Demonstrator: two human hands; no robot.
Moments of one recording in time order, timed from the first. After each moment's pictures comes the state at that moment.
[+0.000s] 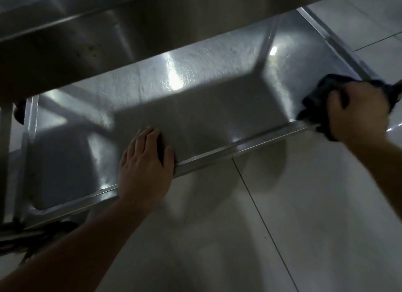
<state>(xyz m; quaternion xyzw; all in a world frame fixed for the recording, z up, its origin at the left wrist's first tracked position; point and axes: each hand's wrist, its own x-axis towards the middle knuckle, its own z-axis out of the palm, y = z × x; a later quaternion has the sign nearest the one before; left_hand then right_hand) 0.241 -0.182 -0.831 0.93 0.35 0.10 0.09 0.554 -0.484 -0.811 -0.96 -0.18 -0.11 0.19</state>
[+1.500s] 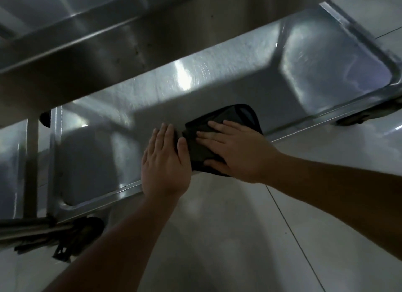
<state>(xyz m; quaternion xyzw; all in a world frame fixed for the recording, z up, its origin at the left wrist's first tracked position) 0.241 -0.183 -0.834 0.91 0.38 0.12 0.13 0.392 -0.329 -0.819 -0.76 -0.64 0.05 0.04</state>
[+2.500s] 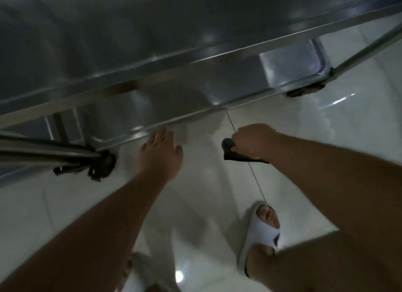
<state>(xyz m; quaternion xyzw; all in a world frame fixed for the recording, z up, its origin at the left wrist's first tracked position) 0.117 -0.218 -0.711 0.89 0.34 -0.21 0.19 0.307 -0.384 -0.666 -0.76 -0.47 0.37 -0.27</state>
